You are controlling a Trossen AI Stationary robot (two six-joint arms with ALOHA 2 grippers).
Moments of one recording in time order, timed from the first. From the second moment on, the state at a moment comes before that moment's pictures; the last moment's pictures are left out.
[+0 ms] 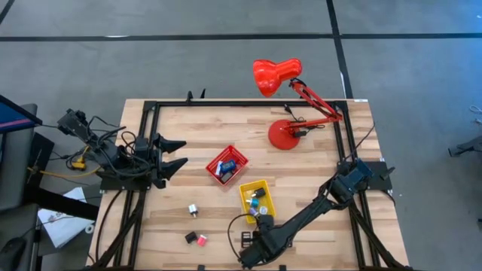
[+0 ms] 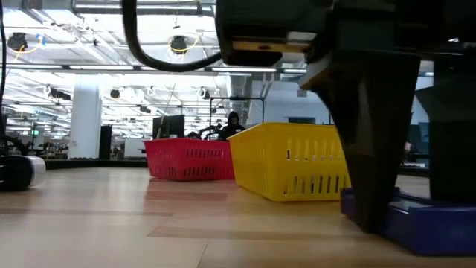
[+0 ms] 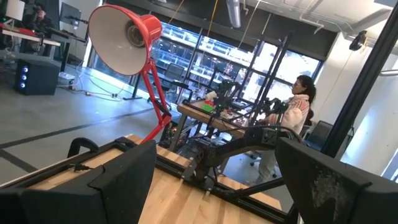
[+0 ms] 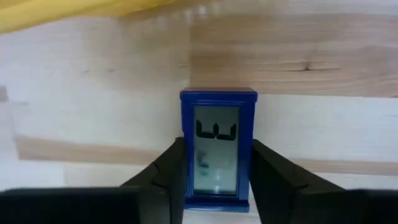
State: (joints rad) left arm -0.64 0.69 0.61 0.37 -0.93 -0.16; right arm 0.63 2.42 2.01 -1.18 0.10 2.17
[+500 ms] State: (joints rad) left arm -0.64 0.69 0.61 0.37 -0.93 -0.16; right arm 0.60 2.39 2.30 -1.49 0.08 1.77
